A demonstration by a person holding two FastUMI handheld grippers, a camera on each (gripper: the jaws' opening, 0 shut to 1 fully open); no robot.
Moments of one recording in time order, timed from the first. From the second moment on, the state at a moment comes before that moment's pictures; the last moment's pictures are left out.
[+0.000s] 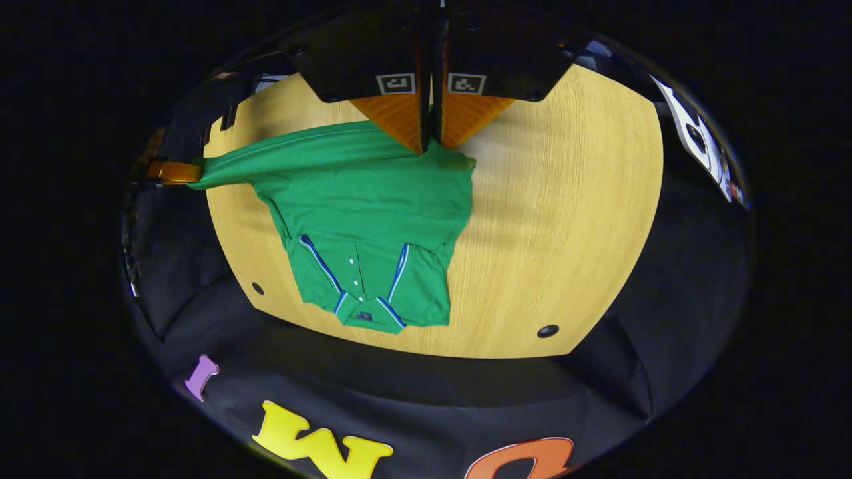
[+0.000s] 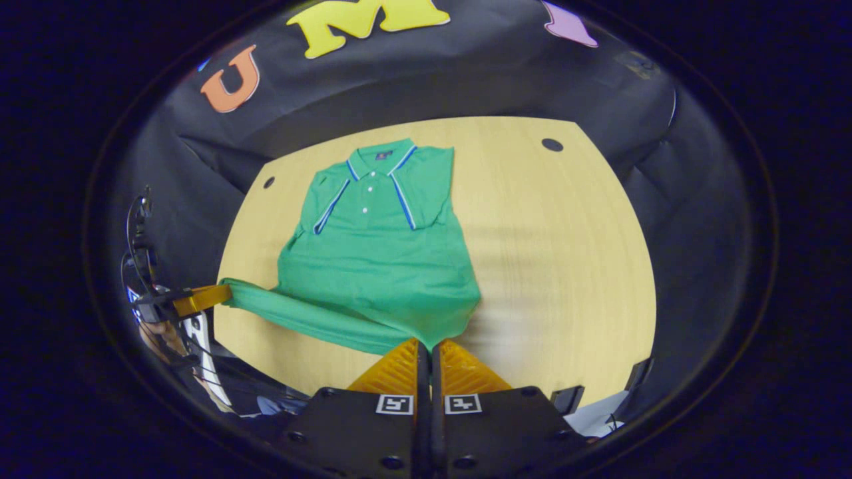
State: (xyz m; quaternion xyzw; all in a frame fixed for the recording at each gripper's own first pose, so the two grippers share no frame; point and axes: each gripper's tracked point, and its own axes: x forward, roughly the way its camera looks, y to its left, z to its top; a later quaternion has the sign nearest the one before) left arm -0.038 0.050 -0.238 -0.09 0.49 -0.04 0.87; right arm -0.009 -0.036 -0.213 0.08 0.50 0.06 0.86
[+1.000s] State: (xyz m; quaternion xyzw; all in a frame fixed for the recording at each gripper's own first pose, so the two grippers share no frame) left arm 0.211 0.062 -0.263 -0.01 0.37 -0.02 0.93; right arm 0.270 -0.025 -0.232 0.04 0.37 0.04 0.93
